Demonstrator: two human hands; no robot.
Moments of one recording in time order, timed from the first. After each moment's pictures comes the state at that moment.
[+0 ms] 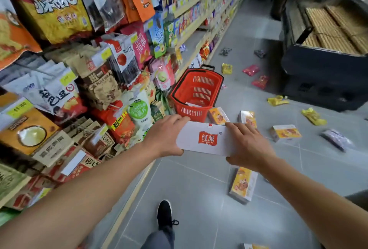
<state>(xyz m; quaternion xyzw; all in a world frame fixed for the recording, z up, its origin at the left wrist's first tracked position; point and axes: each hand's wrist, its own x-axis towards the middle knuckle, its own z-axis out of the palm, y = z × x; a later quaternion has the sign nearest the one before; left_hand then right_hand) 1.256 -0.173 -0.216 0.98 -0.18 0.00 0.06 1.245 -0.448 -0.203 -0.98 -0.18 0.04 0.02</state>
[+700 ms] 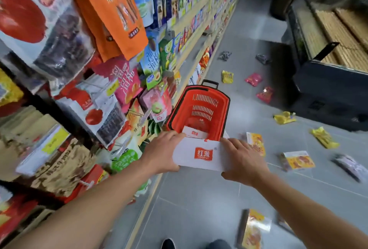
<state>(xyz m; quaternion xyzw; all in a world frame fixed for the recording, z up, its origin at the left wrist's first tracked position) 1.606 -0.087 -0.259 0.97 -0.17 -0.07 0.13 1.594 -0.362 -0.234 -0.98 -0.15 0.11 0.05</state>
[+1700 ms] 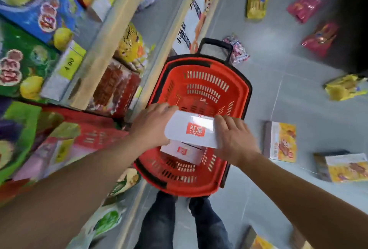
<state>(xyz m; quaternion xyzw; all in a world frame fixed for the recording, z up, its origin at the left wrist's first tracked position) 2.140 -0.173 -0.510 0.97 -0.14 -0.21 0.04 2.122 -0.431 -0.505 -0.95 -0.14 0.26 0.09</state>
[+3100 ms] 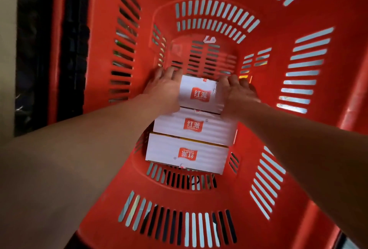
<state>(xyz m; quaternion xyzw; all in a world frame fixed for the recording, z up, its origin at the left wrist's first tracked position) 2.223 -0.172 -0.934 0.90 -0.12 -0.41 0.06 2.199 -0.375 -0.917 -0.89 -0.01 0.45 0.02</state>
